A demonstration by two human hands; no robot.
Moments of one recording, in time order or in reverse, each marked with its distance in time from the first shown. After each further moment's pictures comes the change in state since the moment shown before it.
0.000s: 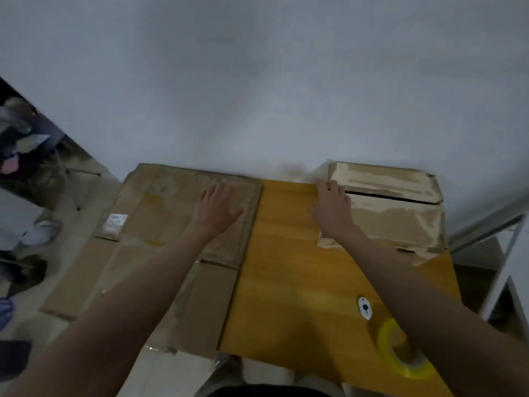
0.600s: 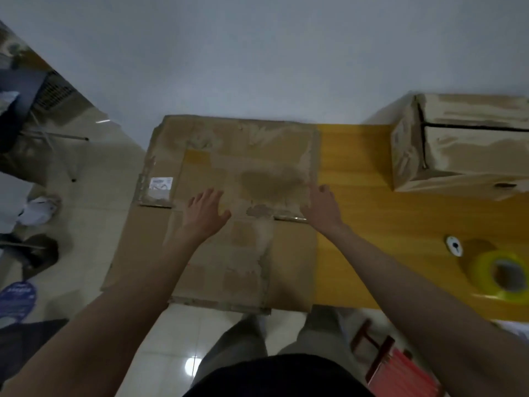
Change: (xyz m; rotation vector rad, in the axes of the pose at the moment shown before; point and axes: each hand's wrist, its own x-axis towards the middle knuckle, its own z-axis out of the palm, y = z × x) left_hand -0.072 -0.283 0.075 -0.025 -0.290 -0.041; right_hand -0.056 -0.214 0.206 0.138 -0.238 0.211
